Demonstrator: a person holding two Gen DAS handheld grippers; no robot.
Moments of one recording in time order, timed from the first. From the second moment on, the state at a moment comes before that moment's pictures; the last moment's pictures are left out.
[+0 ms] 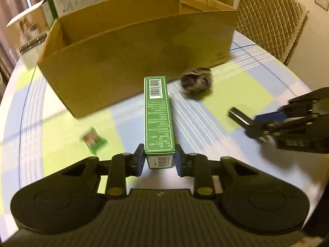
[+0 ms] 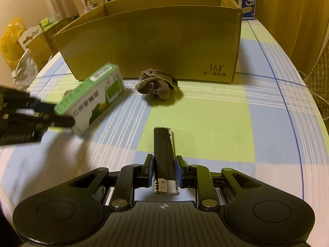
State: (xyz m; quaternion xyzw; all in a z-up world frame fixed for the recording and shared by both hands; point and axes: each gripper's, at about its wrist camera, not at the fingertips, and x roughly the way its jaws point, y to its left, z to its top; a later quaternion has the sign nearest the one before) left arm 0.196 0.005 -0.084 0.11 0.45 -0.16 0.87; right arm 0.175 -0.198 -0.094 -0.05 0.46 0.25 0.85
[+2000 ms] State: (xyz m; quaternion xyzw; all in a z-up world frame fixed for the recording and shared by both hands) left arm 0.211 -0.017 -0.086 0.08 0.45 -0.12 0.88; right arm 0.171 -0.188 -0.090 -0.06 0.40 0.23 0.89
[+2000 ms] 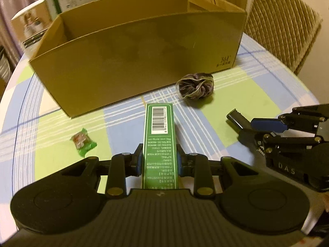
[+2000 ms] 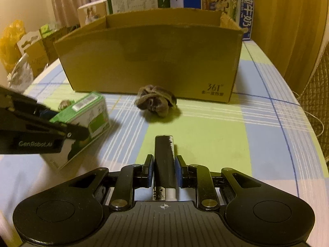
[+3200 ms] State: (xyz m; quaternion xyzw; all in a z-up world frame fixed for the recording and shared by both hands) left arm 0.132 -0.006 -0.080 0.04 0.47 -0.10 0.87; right arm 0.107 -0.194 -0.052 -0.04 0.41 0.23 0.88
